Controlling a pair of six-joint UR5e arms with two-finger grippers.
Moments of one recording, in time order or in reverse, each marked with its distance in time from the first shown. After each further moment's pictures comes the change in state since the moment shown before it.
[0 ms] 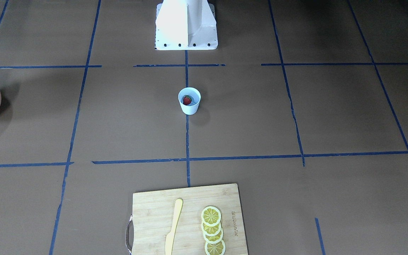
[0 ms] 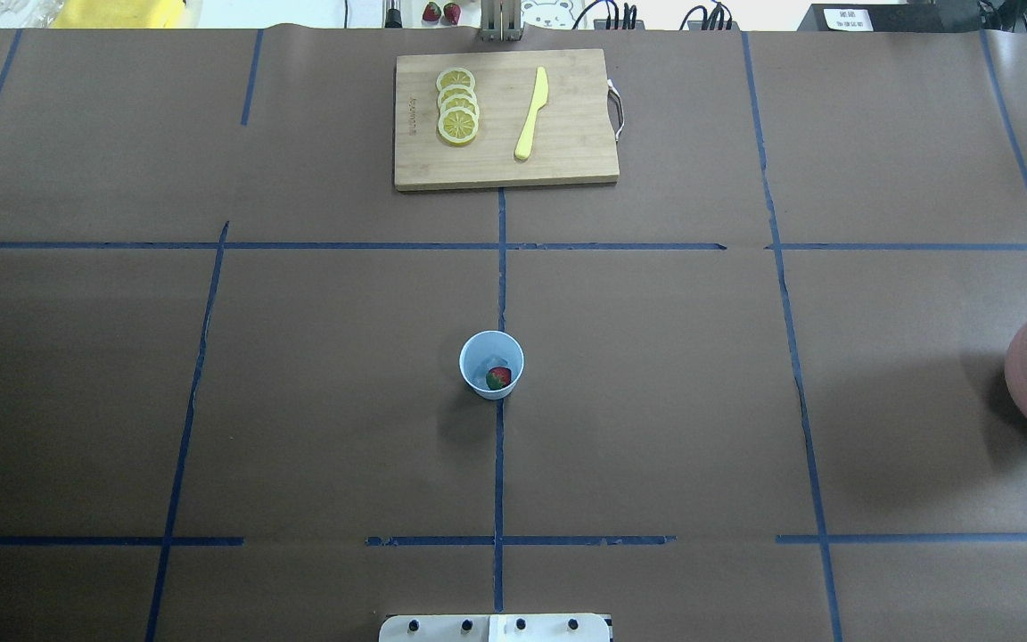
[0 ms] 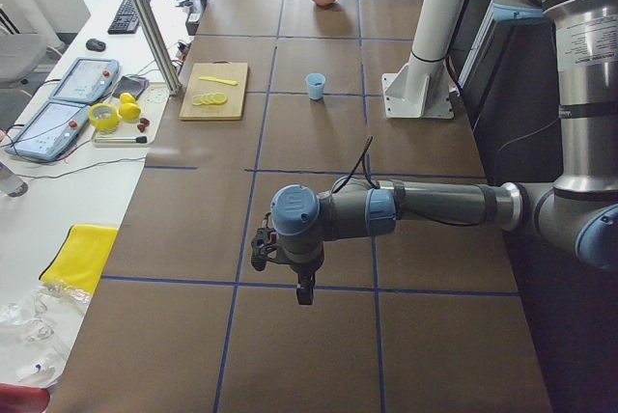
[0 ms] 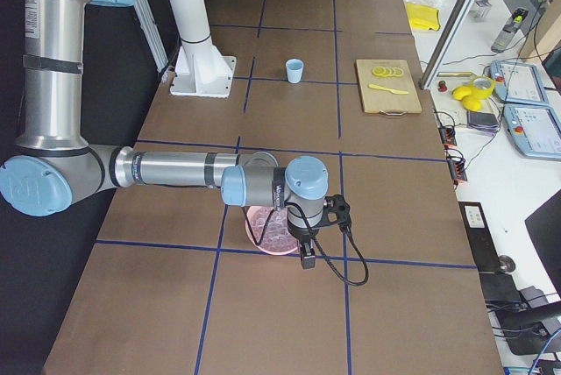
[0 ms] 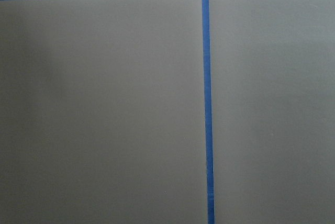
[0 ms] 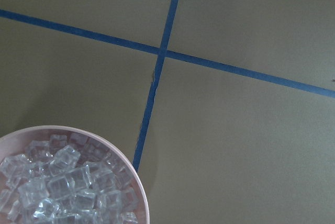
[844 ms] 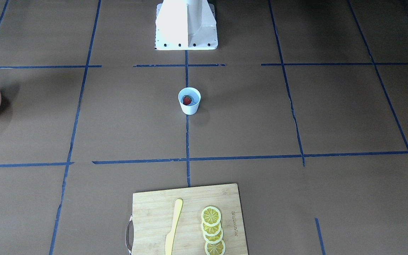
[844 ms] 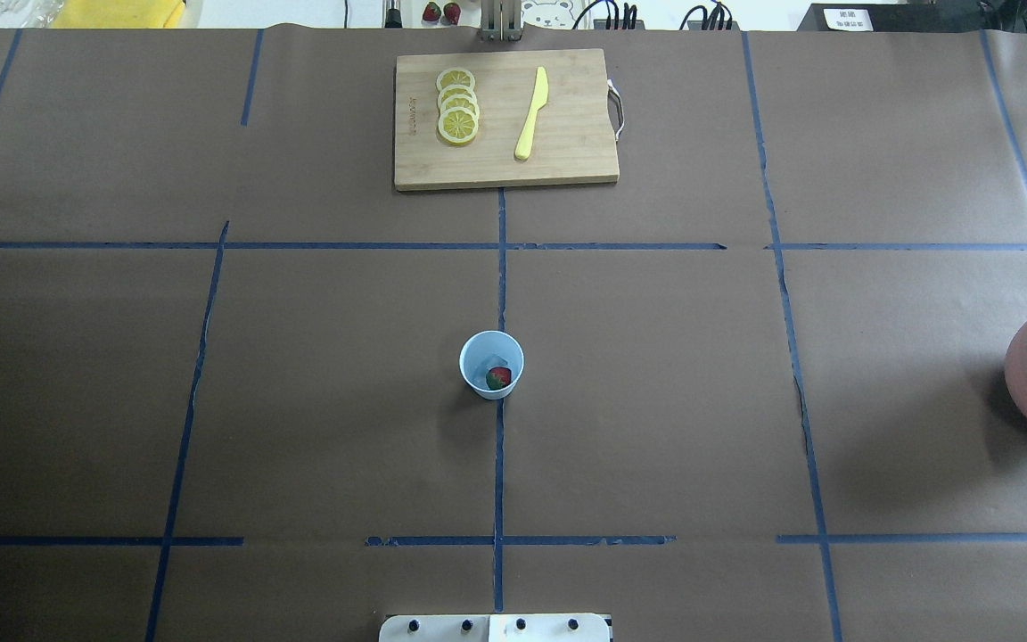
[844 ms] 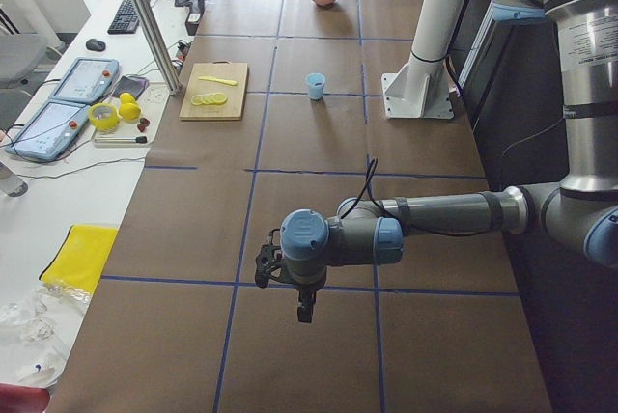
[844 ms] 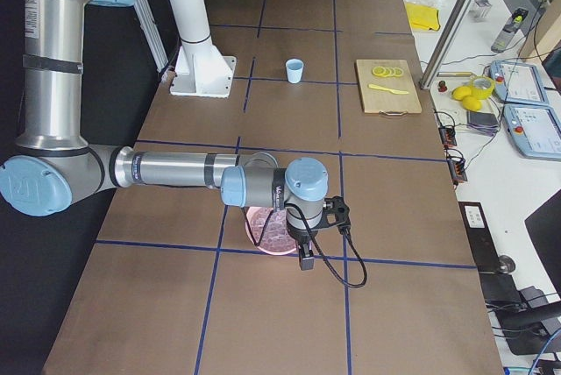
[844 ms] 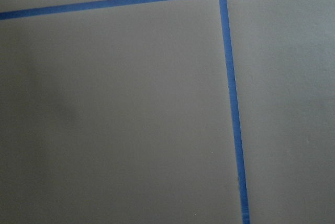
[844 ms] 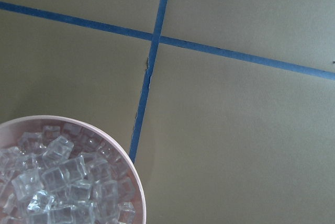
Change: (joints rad) left arm -0.003 0.021 0.059 -0.112 -0.004 -0.005; right arm 0.000 -0.006 -0.017 -0.006 -0.002 0.002
